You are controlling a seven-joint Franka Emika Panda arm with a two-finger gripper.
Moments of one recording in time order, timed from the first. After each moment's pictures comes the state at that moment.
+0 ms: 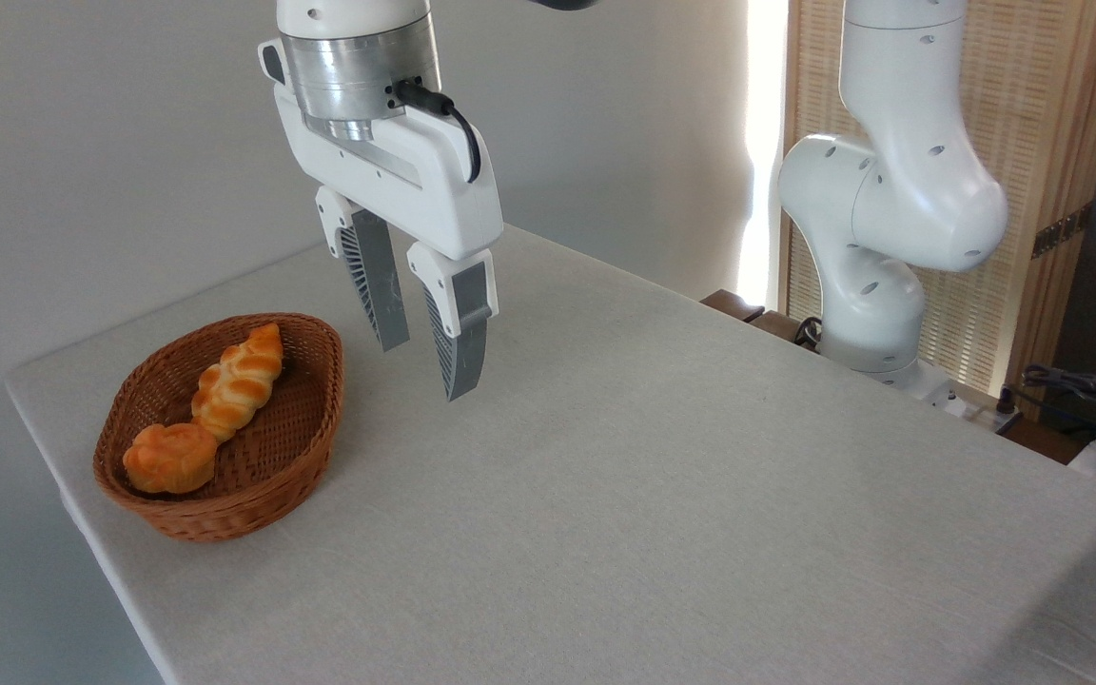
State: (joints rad) arm -0.04 0.01 0.04 -1.62 -0.07 1.64 0.76
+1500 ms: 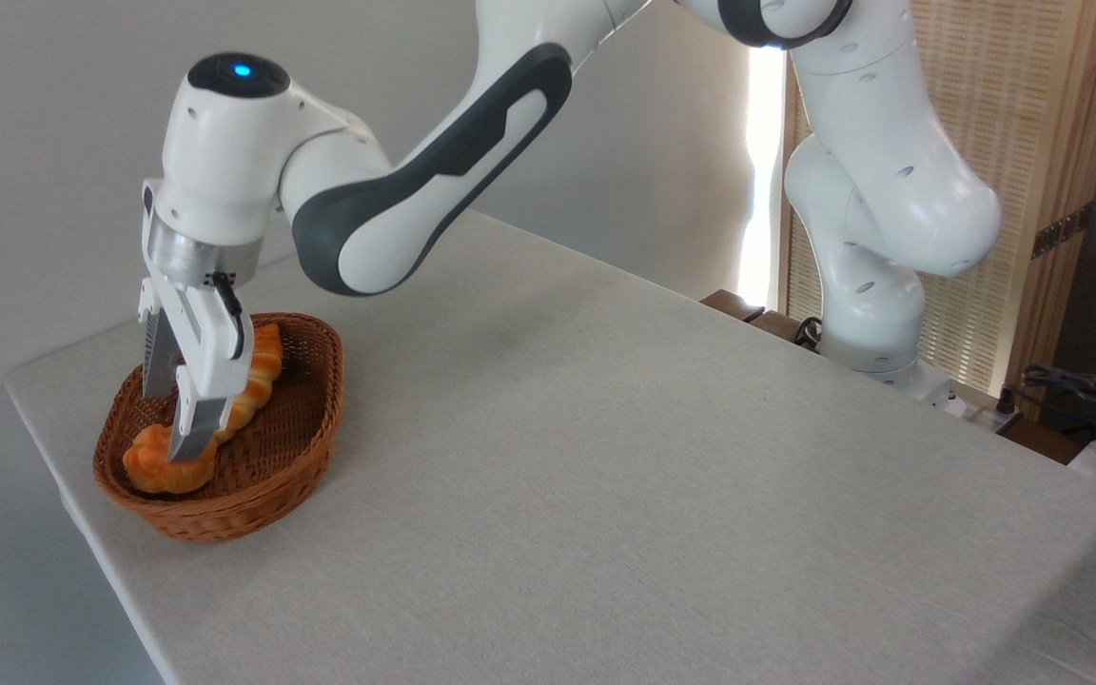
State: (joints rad) arm -0.19 0.36 -0.20 -1.70 -0.26 2.53 0.70
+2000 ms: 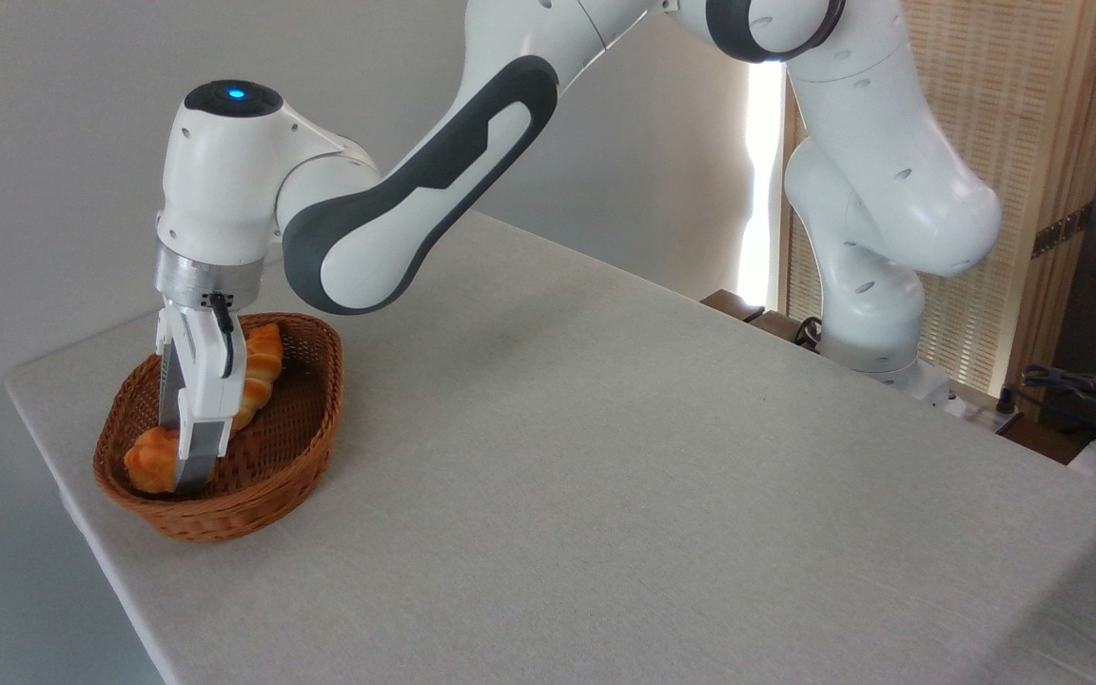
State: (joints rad) arm -0.19 0.39 -0.20 -1.70 -0.11 2.54 0.70
